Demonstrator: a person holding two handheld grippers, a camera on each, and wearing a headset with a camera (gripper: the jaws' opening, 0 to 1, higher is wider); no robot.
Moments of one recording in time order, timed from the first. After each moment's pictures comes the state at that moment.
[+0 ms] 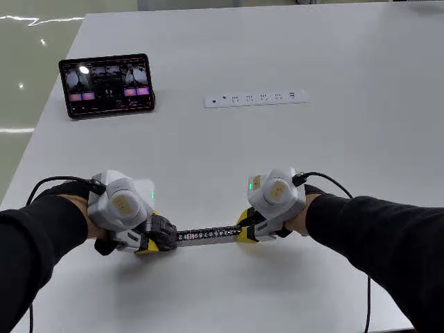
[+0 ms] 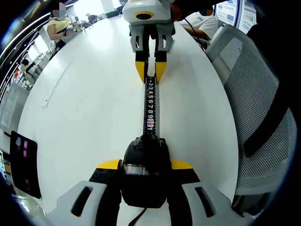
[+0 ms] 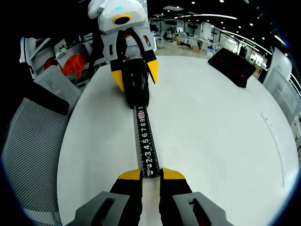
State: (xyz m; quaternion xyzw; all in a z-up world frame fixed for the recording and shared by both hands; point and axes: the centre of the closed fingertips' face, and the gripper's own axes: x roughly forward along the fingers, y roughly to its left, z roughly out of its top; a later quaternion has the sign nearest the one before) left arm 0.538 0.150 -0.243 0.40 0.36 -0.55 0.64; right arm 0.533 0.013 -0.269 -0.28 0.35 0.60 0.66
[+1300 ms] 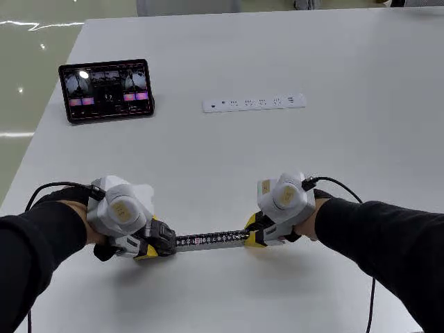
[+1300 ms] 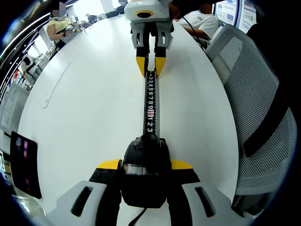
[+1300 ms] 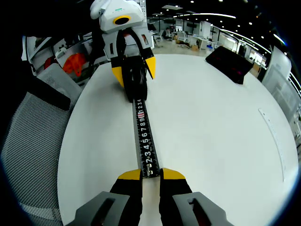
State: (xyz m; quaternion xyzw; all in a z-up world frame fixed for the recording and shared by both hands) left arm 0.537 0.150 -0.243 0.40 0.36 -0.55 0.64; right arm 0.532 -0.005 -0.269 -0.29 0.36 0.60 0.66
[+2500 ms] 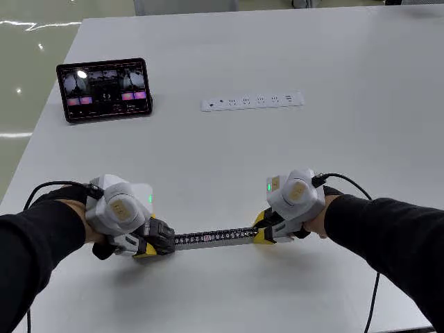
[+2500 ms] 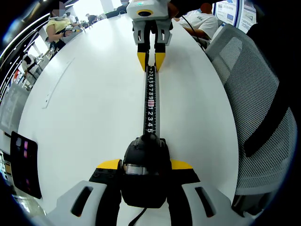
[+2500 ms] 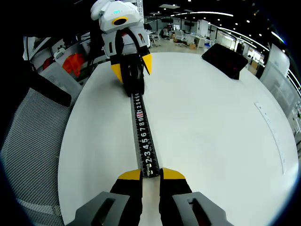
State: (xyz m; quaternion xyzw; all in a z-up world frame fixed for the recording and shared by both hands) left arm 0.537 0.150 -0.244 0.40 0.36 -0.55 0.64; right arm 0.533 -0.025 -0.271 -0.28 0.37 0.59 0.66
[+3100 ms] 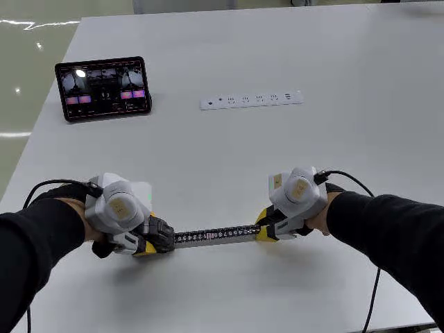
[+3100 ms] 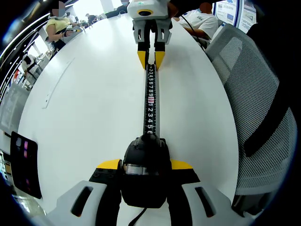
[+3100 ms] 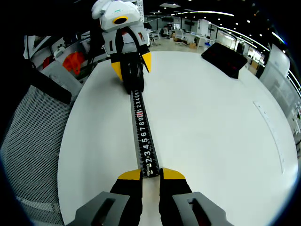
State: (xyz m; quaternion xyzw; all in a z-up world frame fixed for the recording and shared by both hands) left arm 0.537 0.150 -0.243 0.40 0.36 -0.55 0.64; right arm 0.533 -0.031 -0.271 -0.29 0.37 0.59 0.66
